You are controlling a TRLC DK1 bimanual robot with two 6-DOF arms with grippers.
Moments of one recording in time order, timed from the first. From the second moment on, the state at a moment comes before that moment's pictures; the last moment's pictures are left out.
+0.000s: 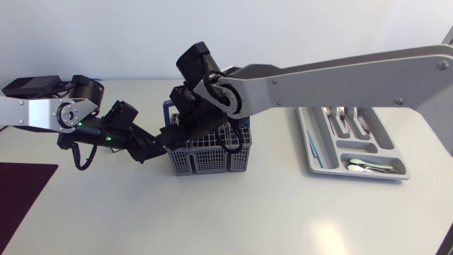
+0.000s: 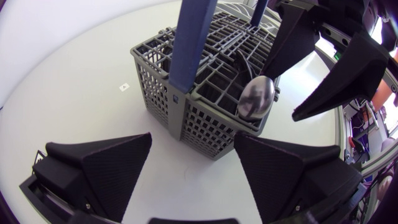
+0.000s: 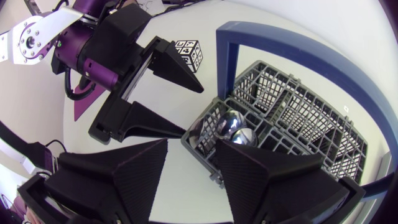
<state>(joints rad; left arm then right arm) -0.03 1.69 0.94 -0.31 0.64 0.61 0.80 2.00 1.53 -0.37 -0.25 0.12</state>
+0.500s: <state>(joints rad) 0.00 1.69 0.94 -0.31 0.64 0.63 0.80 2.06 1.59 -0.36 -0.25 0.14</state>
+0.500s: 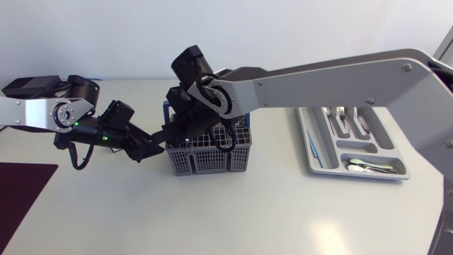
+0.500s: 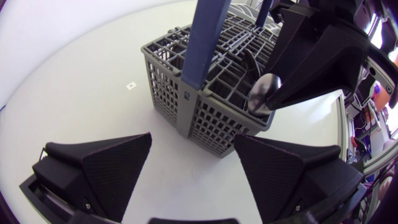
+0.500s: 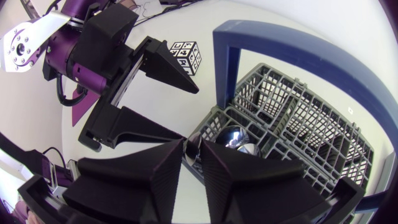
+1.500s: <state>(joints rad) 0.00 1.69 0.92 -0.30 0.64 0.65 0.73 1.90 1.58 -0.40 -0.53 0.18</state>
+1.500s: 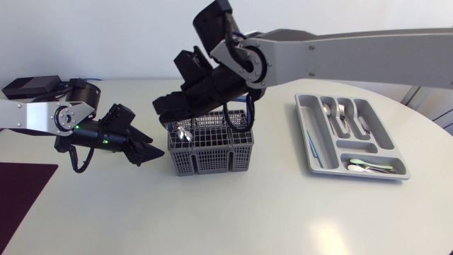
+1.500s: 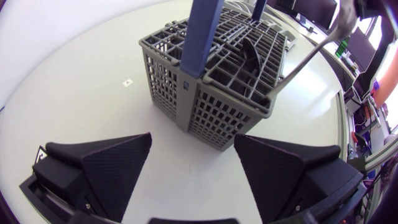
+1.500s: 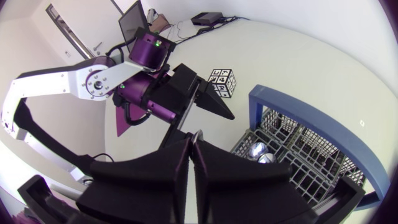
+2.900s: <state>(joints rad) -0.03 1.47 0.91 -0.38 0.64 0.60 -0.27 1.36 0.98 -0.64 -0.18 -0.40</state>
